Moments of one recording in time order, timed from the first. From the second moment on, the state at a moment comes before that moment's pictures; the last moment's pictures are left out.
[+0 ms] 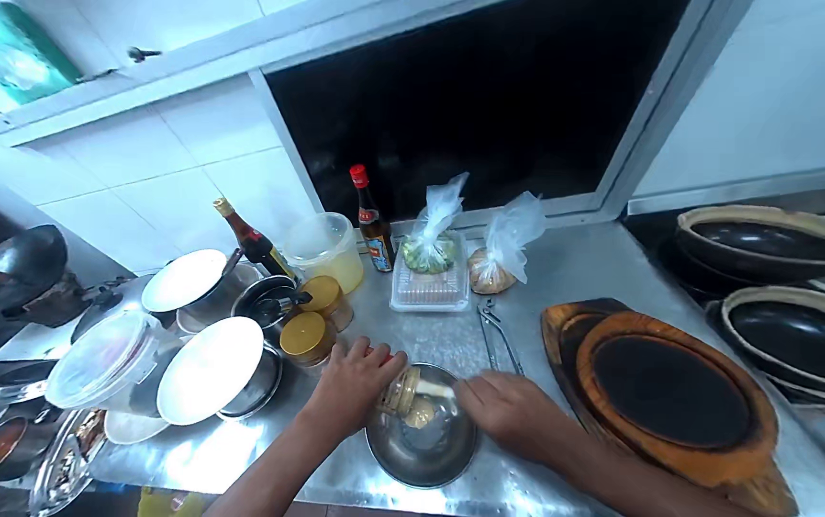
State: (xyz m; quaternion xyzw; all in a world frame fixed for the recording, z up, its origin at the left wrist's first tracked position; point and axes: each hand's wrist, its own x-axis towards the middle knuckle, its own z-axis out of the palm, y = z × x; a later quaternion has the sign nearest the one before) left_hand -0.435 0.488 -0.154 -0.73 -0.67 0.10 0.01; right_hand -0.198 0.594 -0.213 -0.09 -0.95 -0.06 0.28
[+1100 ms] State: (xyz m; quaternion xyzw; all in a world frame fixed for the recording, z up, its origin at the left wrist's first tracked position) left_hand -0.451 0.480 -0.167 -0.76 -0.65 0.07 0.05; right_hand -0.211 0.593 -0.212 -0.04 -0.96 -0.07 0.28
